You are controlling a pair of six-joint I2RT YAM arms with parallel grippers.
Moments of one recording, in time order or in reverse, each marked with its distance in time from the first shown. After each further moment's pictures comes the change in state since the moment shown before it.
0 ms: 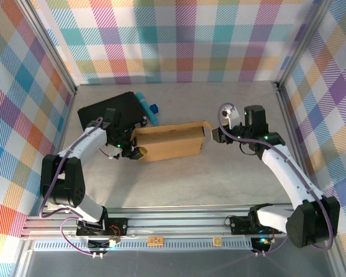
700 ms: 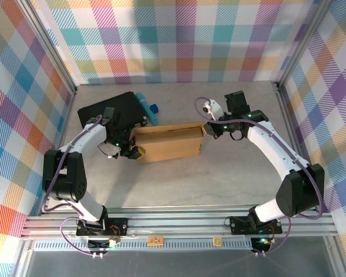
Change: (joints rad) left arm 0.023 0.048 0.040 -0.060 0.021 0.053; right arm 0.110 0.262 0.278 -0.219 0.094 -0.226
